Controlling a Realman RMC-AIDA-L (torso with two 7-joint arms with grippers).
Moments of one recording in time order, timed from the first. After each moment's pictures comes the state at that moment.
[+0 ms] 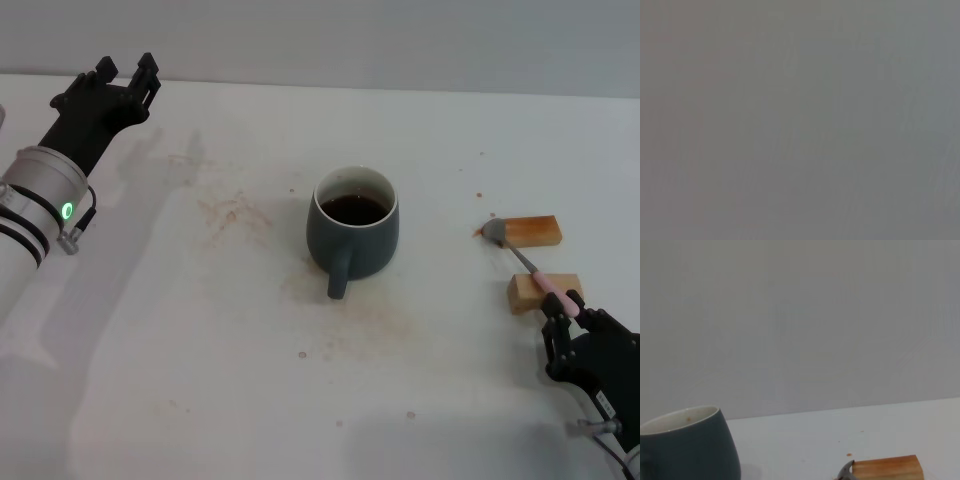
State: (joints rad) left arm -0.60 -2.06 -1.37 -0.21 2.88 0.89 -0.52; right arm 0.26 2.08 -0.29 0.42 -1.34 -1.35 0.06
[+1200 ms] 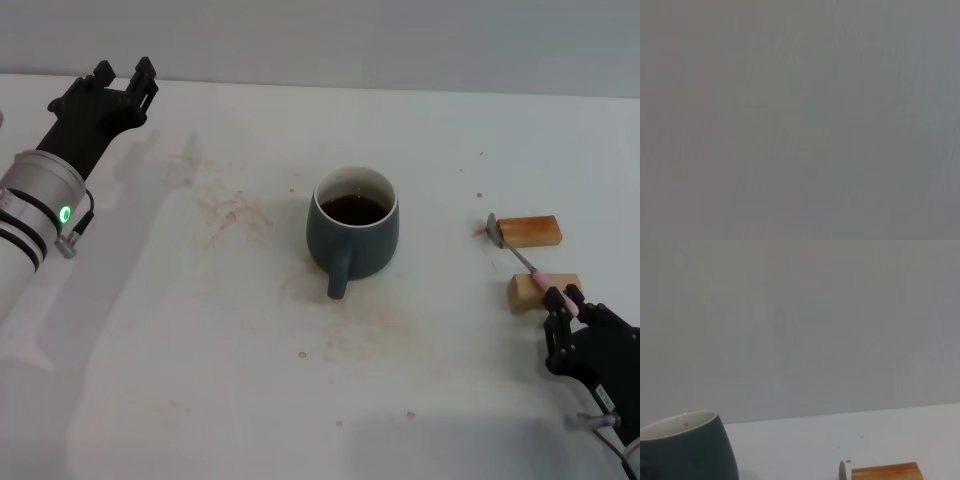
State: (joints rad) left arm -0.59 -2.06 -1.37 -0.21 2.88 0.89 -0.52; right arm 0.27 2.08 -0.29 0.42 -1.33 -1.35 0.05
